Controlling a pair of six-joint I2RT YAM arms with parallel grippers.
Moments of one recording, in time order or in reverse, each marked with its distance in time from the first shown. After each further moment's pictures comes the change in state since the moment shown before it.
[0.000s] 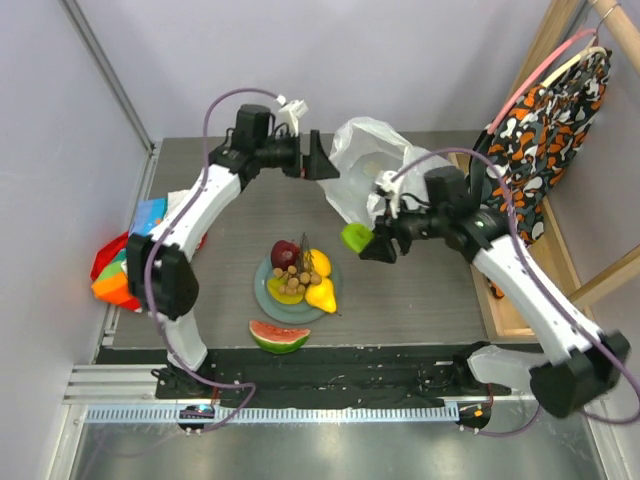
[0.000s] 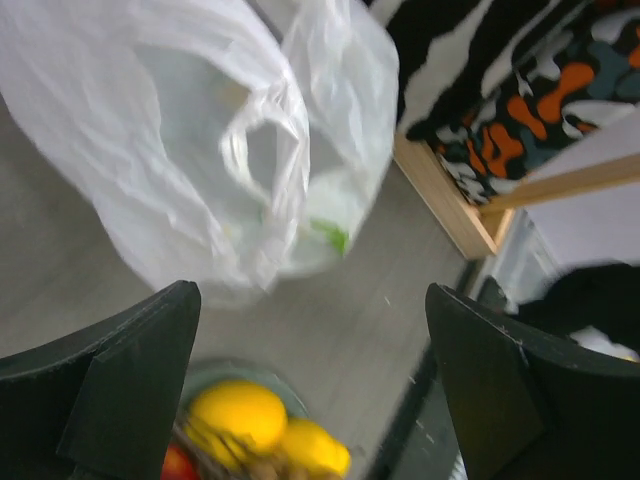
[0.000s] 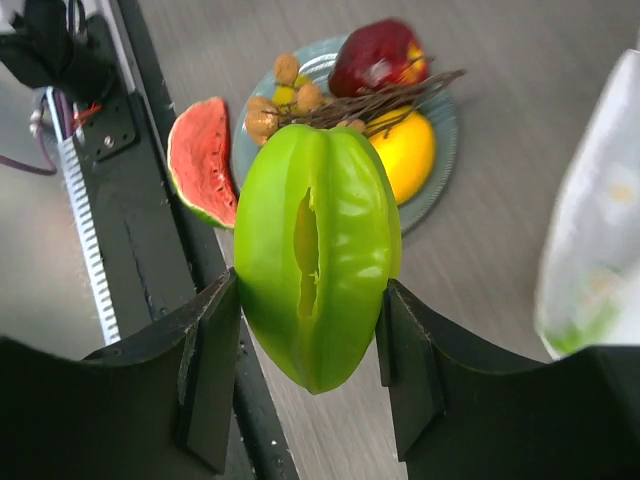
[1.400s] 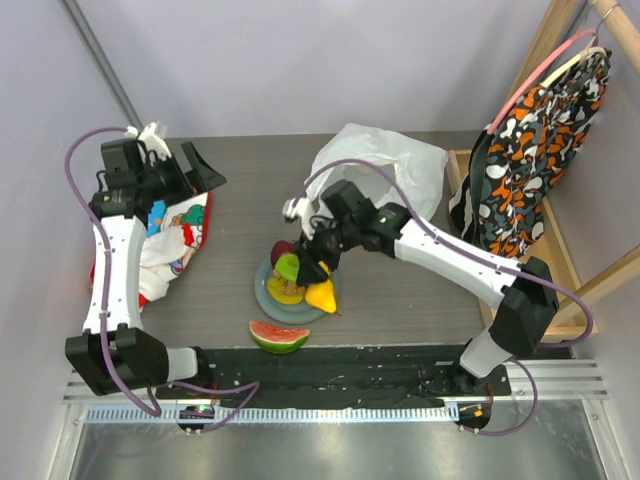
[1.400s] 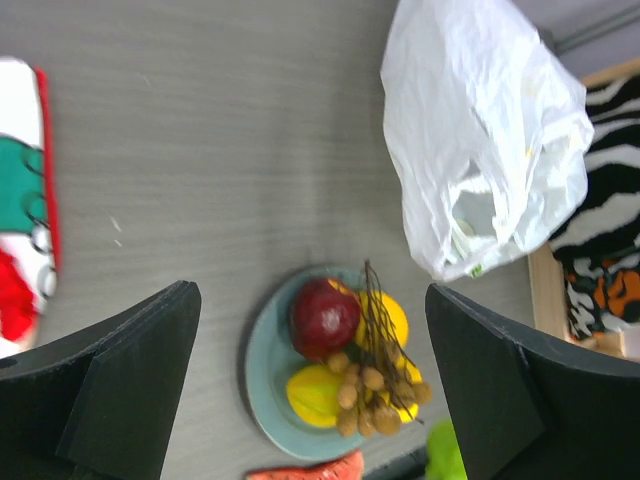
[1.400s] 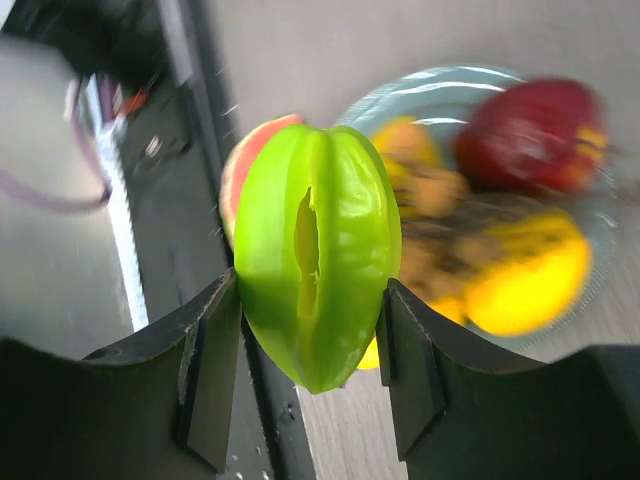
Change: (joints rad) left arm 0.544 -0.572 -0.436 -0.277 -0.148 -0.011; right arm 0.377 0.465 0.219 0.098 0.161 0.164
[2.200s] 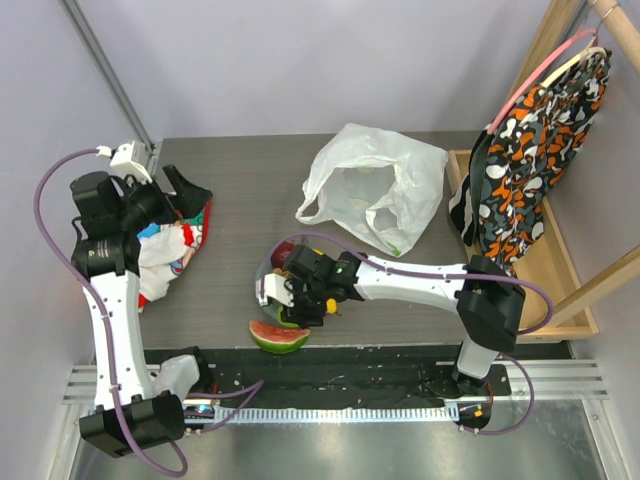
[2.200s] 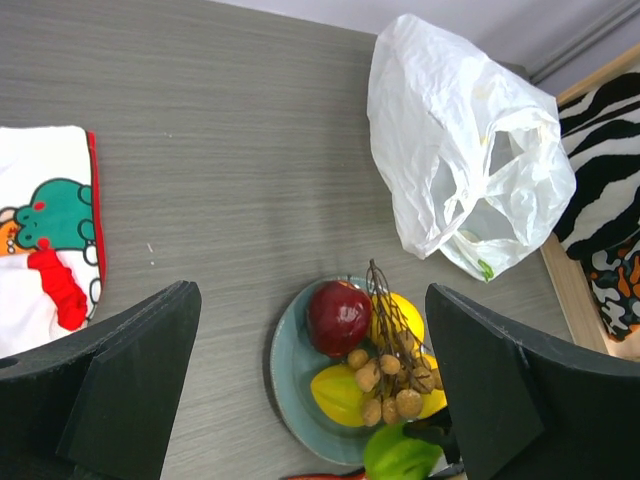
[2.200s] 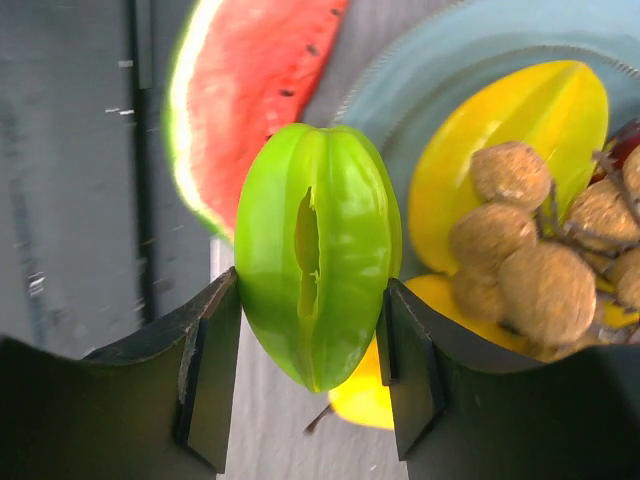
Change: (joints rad) left arm 0.117 -0.292 -0.121 0.068 0.069 0.096; right arm 0.332 0.111 -0.165 0.047 0.297 -0.384
